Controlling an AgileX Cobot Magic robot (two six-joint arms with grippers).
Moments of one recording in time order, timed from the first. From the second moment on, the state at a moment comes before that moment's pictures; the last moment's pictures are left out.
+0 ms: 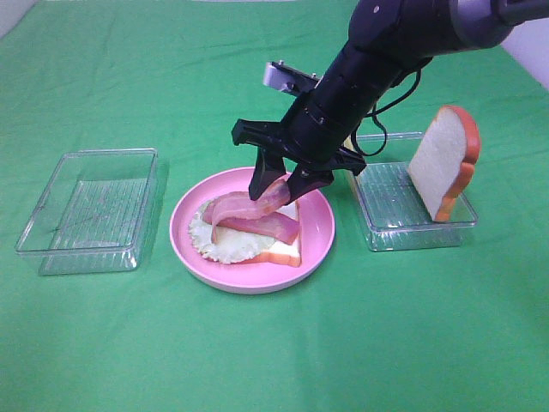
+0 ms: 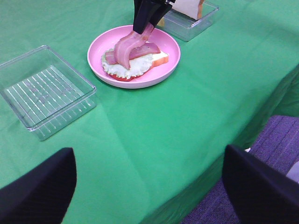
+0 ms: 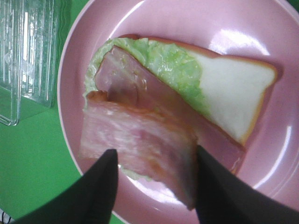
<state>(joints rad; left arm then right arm) -0.66 0.00 -0.50 -0.09 1.05 0.04 0.48 2.11 -1.50 0.58 0.81 -0.07</state>
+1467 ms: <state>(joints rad) -0.66 0.00 -0.50 -0.09 1.05 0.04 0.44 2.09 -1.85 0.04 1.09 0.19</state>
